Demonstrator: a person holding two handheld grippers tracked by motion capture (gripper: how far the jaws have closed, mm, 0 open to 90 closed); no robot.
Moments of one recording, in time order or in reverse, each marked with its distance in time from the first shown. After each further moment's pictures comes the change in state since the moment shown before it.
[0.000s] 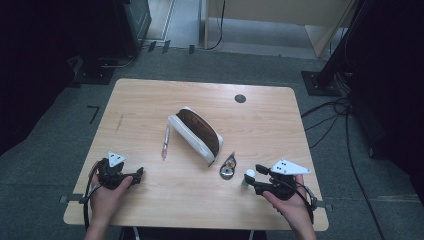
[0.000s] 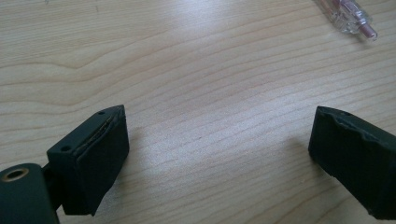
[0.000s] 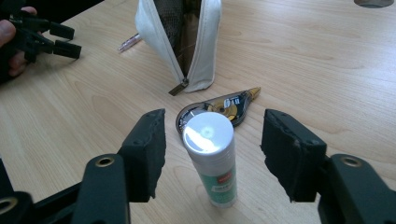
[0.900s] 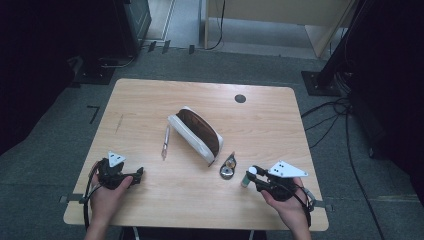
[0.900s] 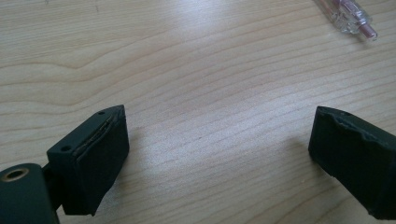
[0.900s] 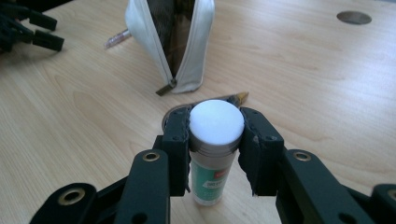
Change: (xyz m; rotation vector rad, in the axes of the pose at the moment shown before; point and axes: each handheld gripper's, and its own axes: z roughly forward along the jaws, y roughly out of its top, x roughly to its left) left arm 0.000 0.000 0.000 0.000 0.000 0.000; right arm 0.004 -0.003 0.003 -0.012 -0.062 -0.070
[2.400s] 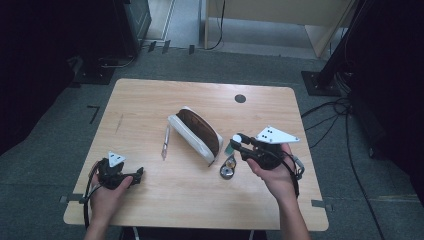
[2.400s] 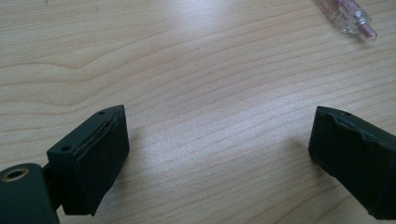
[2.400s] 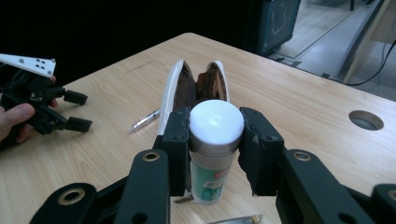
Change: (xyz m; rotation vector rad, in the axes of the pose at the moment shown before) left arm 0.000 0.000 0.000 0.001 -0.002 0.000; right arm 0.015 0.107 0.016 -0.126 0.065 -0.055
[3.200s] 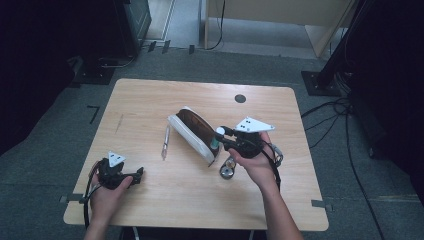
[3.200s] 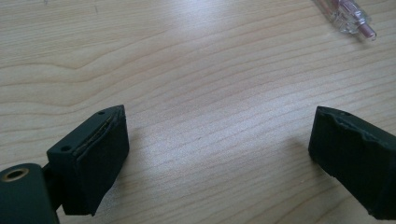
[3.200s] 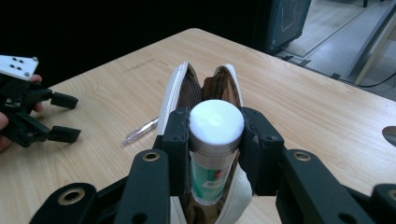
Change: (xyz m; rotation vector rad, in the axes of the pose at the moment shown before) left arm 0.000 0.000 0.000 -0.004 0.000 -0.002; right arm 0.003 0.008 0.058 0.023 0.020 -0.016
